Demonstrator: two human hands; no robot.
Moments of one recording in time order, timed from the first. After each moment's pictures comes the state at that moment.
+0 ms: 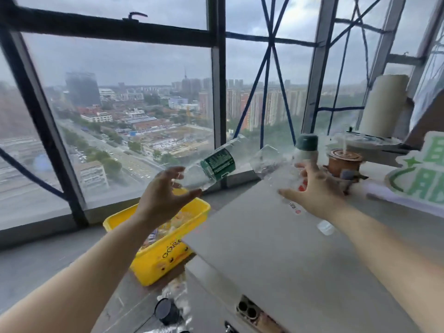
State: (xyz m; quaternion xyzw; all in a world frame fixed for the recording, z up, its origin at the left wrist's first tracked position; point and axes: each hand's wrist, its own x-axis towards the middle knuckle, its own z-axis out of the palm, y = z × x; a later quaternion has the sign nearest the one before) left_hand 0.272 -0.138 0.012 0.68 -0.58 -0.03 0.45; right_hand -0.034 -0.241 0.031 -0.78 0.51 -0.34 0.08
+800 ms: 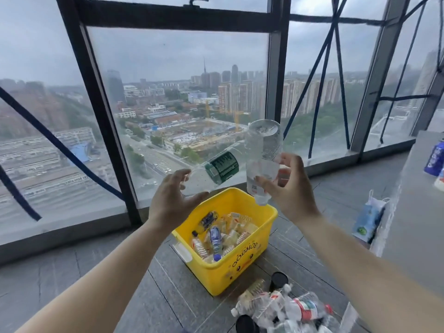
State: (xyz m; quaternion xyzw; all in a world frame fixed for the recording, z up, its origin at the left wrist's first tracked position) left_hand 0.605 -0.112 -0.009 0.73 -0.54 0.04 0.42; right_hand 0.376 -0.219 -0.001 -0.74 0.35 -0.52 0.24
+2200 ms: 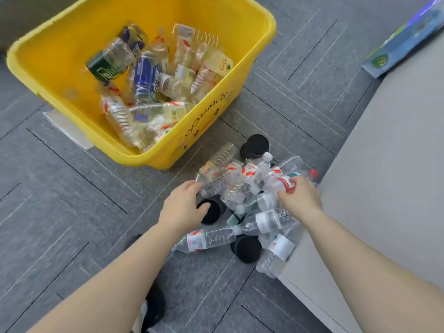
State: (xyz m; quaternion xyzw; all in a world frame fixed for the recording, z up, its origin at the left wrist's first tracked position) left_hand 0.582 -0.294 -0.493 0.75 -0.54 -0.38 0.02; right_hand 0.337 -0.386 -0.483 -0.56 0.76 0.06 0.33
